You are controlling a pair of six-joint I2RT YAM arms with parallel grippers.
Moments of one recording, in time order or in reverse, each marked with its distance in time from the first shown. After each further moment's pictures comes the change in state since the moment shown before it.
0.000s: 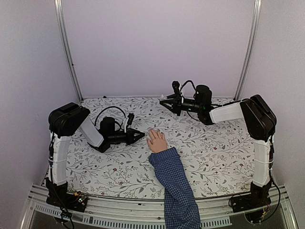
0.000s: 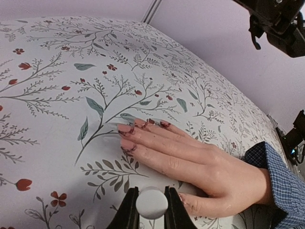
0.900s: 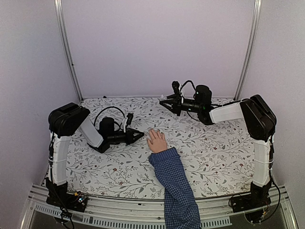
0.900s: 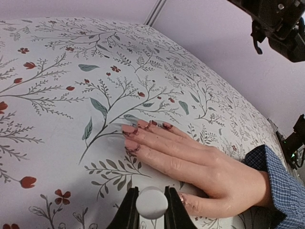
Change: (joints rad) left arm 0.008 0.000 -0.009 0.021 -0.012 -0.023; right arm 0.002 0.000 0.000 -0.002 0.000 0.000
